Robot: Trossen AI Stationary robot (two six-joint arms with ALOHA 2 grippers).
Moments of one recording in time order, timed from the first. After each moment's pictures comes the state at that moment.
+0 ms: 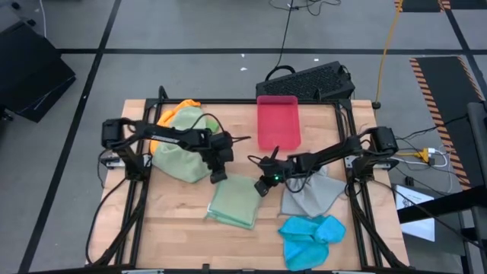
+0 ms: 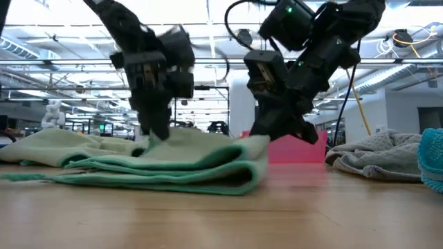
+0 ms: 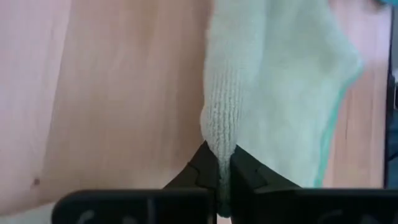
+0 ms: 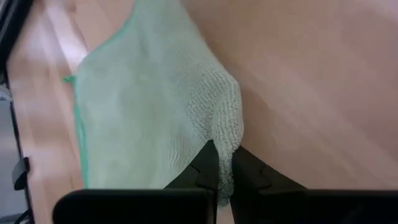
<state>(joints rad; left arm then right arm) 0.18 1.68 0.94 -0.40 0.52 -0.14 0.09 1.72 0.83 0.07 -0.05 0.91</state>
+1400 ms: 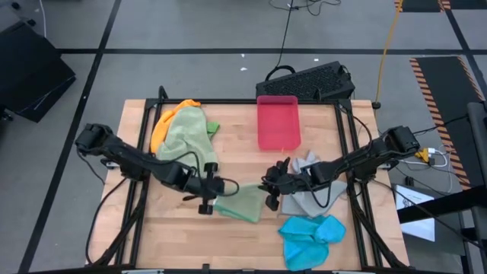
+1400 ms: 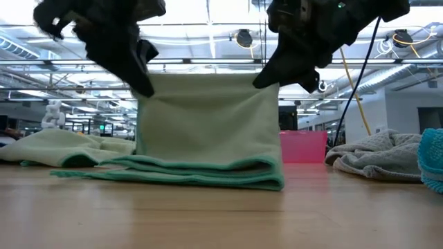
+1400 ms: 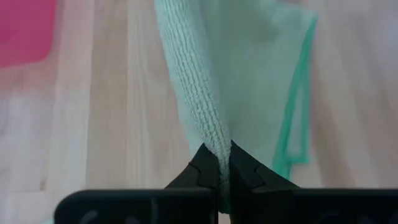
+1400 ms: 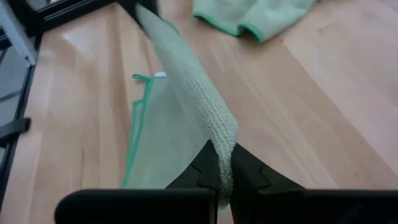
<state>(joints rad) -0.37 1.50 0.94 -0.47 -0.22 -0.17 0.30 1.54 0.83 -0.03 0.31 0.56</state>
